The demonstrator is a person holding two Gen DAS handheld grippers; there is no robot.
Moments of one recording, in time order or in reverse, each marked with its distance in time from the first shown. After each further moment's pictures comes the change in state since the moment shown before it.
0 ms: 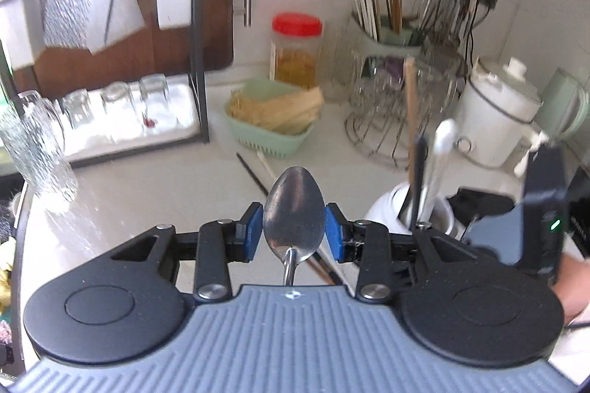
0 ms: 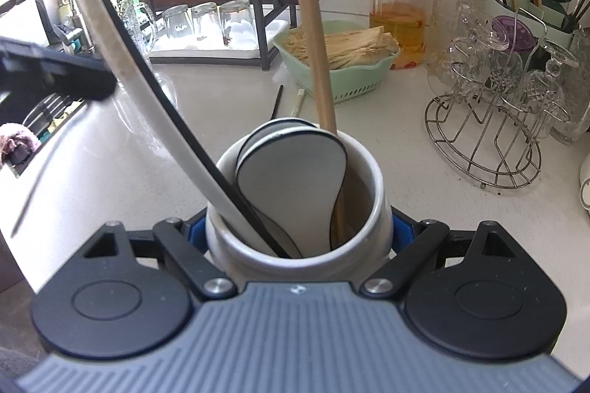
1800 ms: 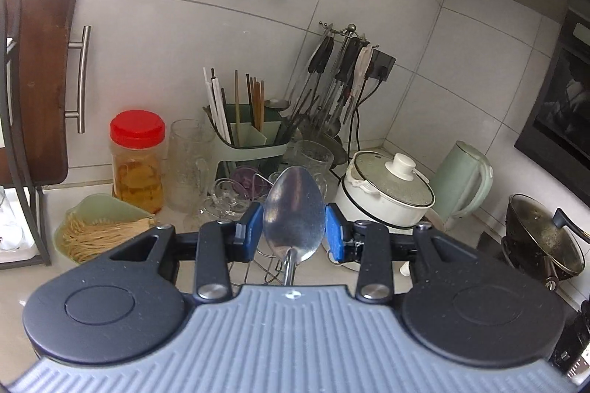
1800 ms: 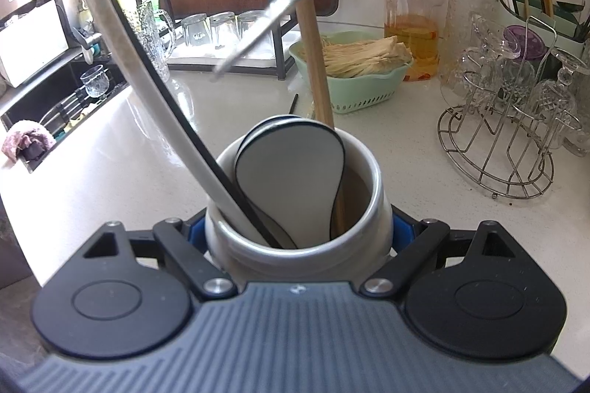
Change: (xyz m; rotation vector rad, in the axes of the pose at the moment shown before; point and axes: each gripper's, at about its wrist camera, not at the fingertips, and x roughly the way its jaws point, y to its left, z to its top) left arm 0.048 -0.094 0.100 0.007 -0.184 -0.367; right arm -0.003 -0.006 -0.008 -0.035 -0.054 0.060
